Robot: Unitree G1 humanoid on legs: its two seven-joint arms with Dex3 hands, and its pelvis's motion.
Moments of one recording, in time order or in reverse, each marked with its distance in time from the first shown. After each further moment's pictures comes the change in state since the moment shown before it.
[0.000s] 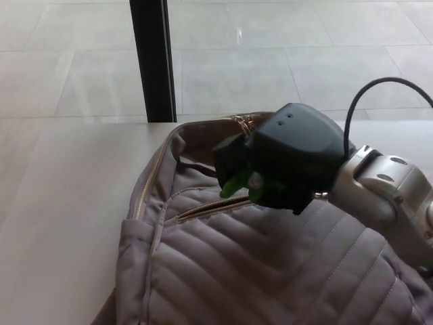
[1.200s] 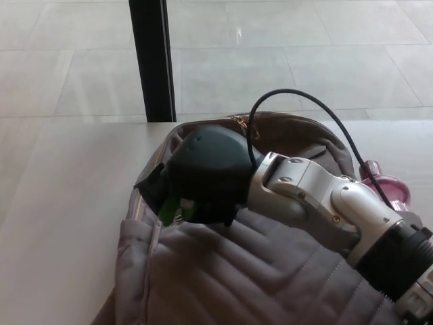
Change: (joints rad) left_arm -0.007 0.001 0.000 -0.005 0.000 0.001 0.006; right_arm -0.211 0.232 0.163 0.367 -0.076 -0.140 -0.120
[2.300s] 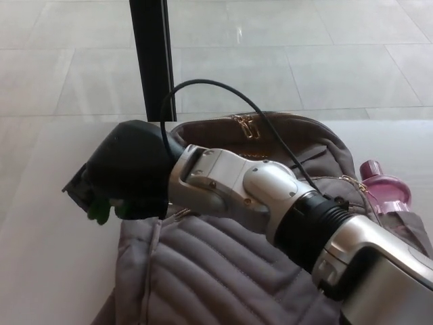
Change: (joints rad) left_arm 0.000 0.000 0.009 0.000 -0.001 0.000 -0.006; right_arm -0.260 0.292 0.090 0.456 -0.069 -0.010 -0.181
